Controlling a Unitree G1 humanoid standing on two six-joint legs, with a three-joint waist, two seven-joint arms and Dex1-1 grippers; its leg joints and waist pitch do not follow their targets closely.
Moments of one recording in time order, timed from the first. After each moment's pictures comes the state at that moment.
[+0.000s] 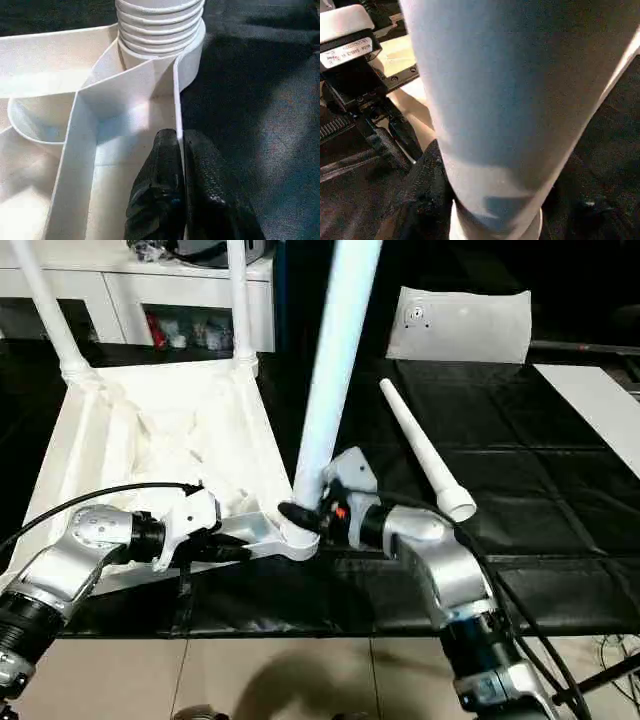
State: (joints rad) left arm -0.47 0.53 -0.35 0.42 -0.07 0.08 -1.12; right arm -0.40 -0.28 0.23 0.18 0.23 0.34 0.81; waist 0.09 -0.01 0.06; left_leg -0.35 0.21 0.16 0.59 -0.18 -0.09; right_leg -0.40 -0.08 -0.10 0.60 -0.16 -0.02
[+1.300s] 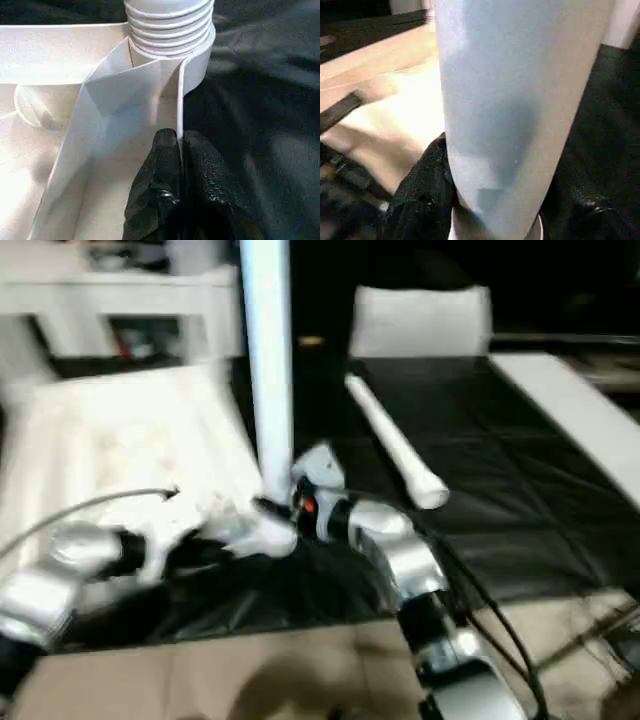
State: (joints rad) left arm -0.32 0.43 -0.24 0.10 -0.04 0.49 -0.83; right arm -0.59 -0.09 0.18 0.58 0.16 0.16 0.62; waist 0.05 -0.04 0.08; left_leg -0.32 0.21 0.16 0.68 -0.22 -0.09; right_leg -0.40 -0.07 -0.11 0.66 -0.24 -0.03
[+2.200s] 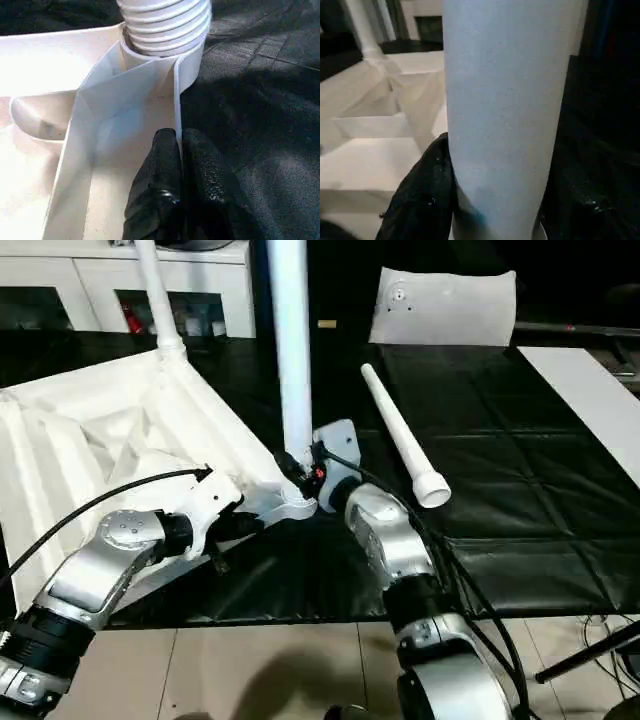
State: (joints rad) left arm -0.43 0.40 -0.28 0.20 -0.01 0.43 -0.76; right arm -0.60 -0.05 0.08 0.62 0.19 0.05 0.53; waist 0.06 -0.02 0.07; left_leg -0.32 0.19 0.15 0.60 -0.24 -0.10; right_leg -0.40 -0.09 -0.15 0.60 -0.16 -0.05
